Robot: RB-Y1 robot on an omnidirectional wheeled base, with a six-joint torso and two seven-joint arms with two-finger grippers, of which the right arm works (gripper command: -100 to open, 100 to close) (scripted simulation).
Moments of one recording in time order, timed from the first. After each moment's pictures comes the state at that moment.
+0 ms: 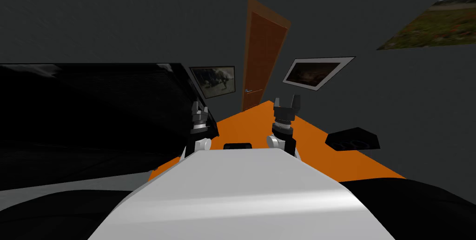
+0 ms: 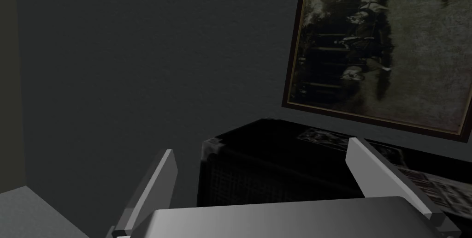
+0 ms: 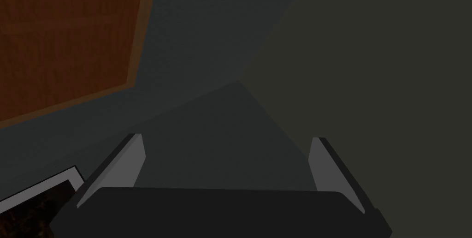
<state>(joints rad) 0.49 -0.05 0.05 -2.30 -0.09 -0.62 0.04</state>
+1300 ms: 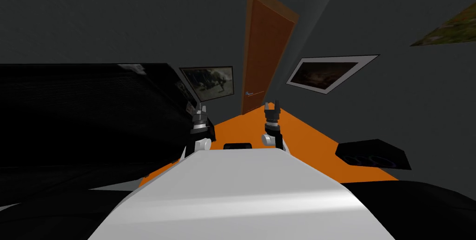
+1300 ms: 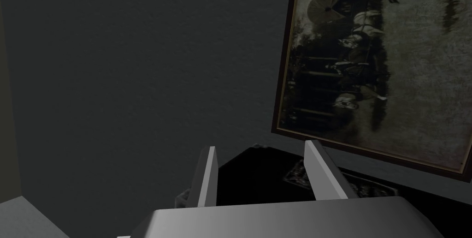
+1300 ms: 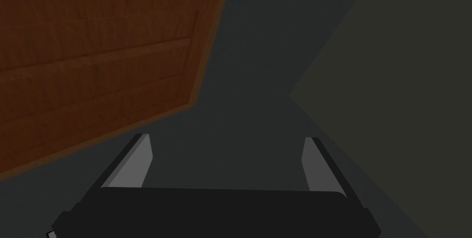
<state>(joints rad) 0.40 -0.08 0.09 -2.05 -0.10 -0.65 0.01</state>
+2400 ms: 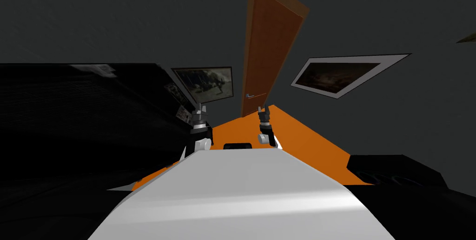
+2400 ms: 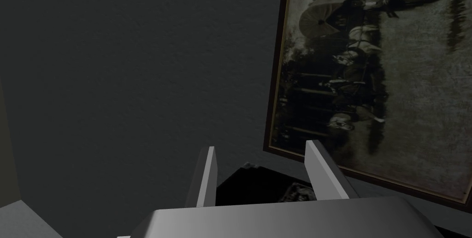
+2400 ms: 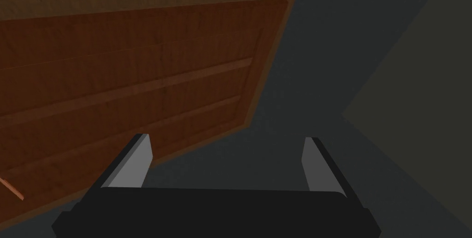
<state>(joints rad) 0.30 -0.11 0.13 -1.79 -0.11 -0.69 -0.01</state>
